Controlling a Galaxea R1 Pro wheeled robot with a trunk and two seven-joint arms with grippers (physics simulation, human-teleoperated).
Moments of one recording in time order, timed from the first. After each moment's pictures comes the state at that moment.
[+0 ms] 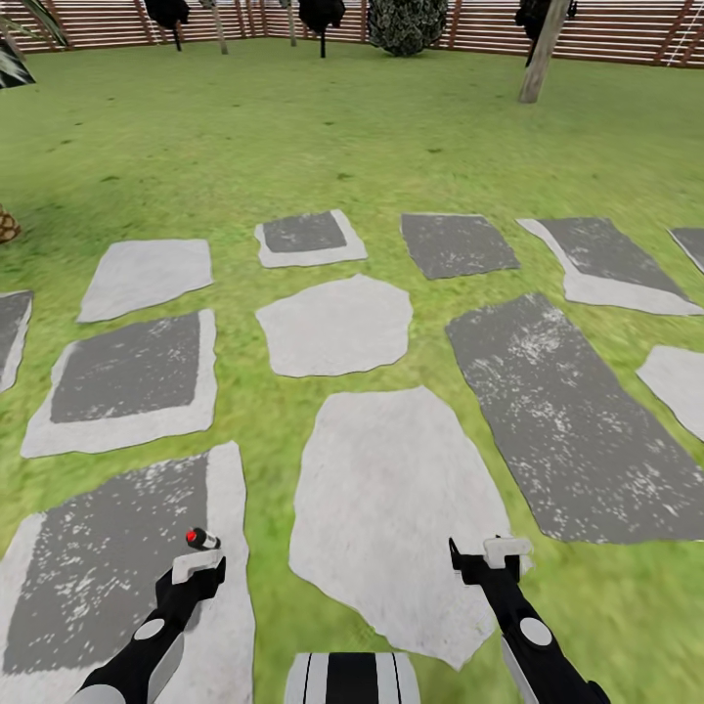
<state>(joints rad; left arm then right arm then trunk) -0.53 0.08 0.17 -0.33 0.01 -0.28 0.01 -0.33 -0.03 0.00 -0.82 0.04 -0.18 -0.01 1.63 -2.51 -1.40</state>
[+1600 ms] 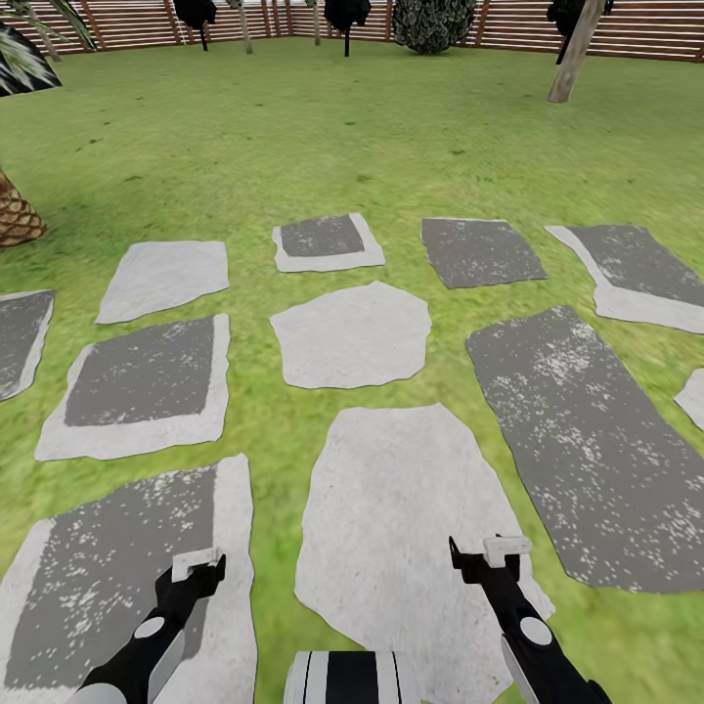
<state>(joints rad) -0.53 0.08 0.17 -0.34 0.01 -0.28 0.01 -0.33 -0.04 0.00 -0.82 0.04 -0.18 -0.01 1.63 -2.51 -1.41</state>
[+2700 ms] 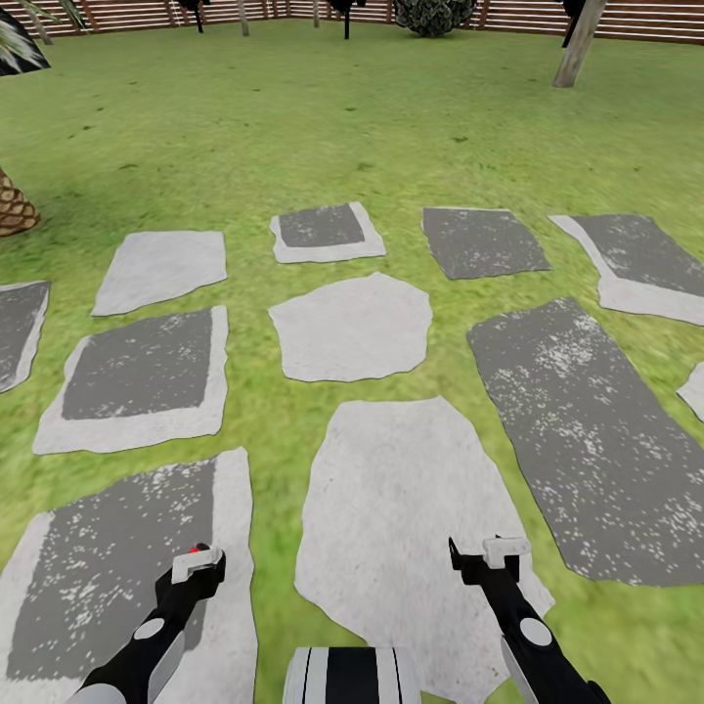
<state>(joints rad) -0.53 0.08 0.17 -0.33 0.01 -0.28 0.01 -0.33 -0.04 0.00 -0.82 0.04 -0.18 0.00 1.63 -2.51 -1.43</state>
